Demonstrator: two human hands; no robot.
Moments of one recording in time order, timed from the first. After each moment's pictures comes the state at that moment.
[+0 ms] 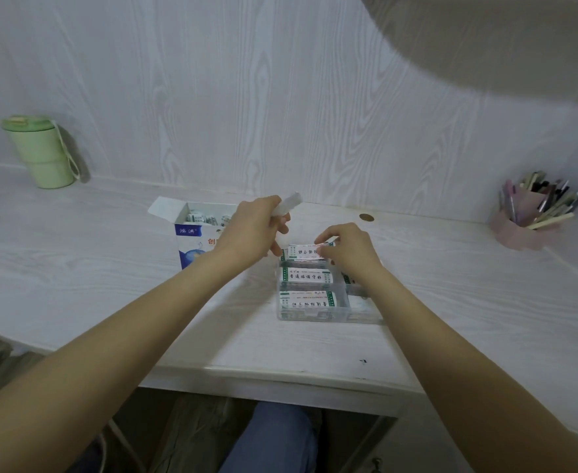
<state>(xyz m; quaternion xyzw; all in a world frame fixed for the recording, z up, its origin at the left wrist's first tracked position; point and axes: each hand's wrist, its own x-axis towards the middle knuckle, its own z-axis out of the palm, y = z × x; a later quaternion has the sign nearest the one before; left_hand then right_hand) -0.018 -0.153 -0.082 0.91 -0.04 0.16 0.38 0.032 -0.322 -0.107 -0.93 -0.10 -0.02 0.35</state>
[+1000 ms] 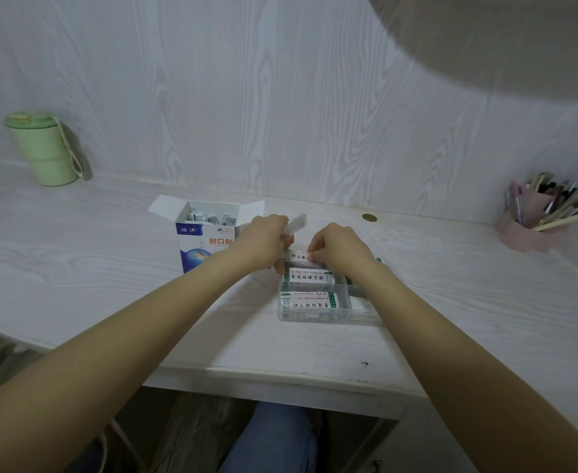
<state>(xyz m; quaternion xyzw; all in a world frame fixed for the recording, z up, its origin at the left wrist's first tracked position) -0.002 -0.160 -0.095 0.95 -0.04 0.04 0.30 0.035 -0.305 -0.099 -0.97 -0.14 0.04 0.20</state>
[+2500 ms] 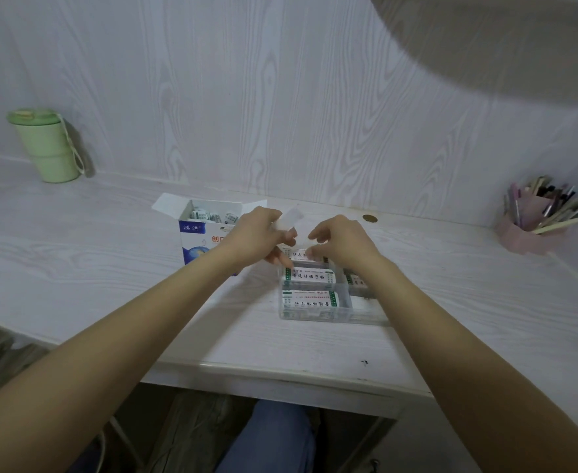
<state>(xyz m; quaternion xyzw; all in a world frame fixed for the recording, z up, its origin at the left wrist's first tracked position) -0.019 -0.150 -0.089 0.84 -0.02 0.01 0.54 0.030 -0.310 -0.087 -0.96 -0.14 0.02 0.23</state>
